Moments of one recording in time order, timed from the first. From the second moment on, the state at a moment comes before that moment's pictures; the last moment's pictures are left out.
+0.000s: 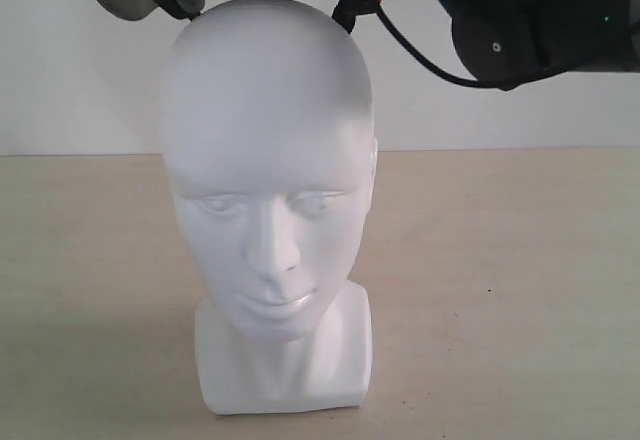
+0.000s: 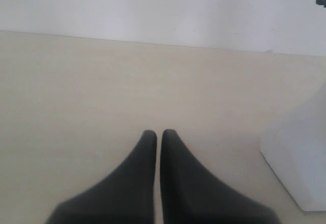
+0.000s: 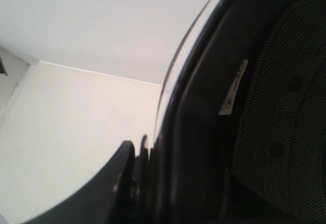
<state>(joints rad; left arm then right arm) -0.11 0.00 0.00 0.11 0.32 -0.21 0.50 1.79 -1.41 -0.26 -1.08 1.98</state>
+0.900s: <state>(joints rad) -0.11 0.00 0.00 0.11 0.32 -0.21 0.54 1.66 -1.25 -0.30 -1.08 2.03</state>
